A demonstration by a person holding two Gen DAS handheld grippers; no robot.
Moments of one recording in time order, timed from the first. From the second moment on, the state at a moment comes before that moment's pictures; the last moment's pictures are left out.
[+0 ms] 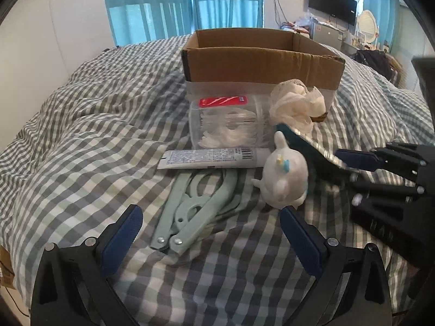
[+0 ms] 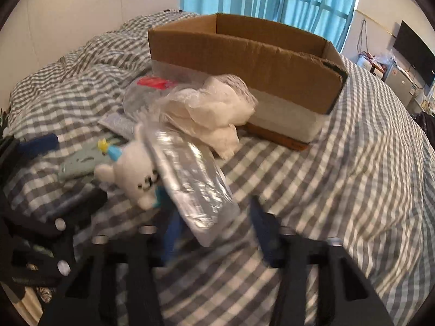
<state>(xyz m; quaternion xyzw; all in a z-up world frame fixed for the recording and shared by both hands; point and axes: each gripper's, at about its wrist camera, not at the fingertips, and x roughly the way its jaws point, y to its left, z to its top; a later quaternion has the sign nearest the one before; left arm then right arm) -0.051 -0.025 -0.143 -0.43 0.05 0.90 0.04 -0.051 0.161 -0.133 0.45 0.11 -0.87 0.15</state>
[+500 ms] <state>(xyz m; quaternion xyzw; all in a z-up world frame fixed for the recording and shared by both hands) -0.076 0.031 -0.148 -0.41 0.07 0.90 0.08 -0.026 0.235 -0.102 0.41 0.04 -0.90 0.12</state>
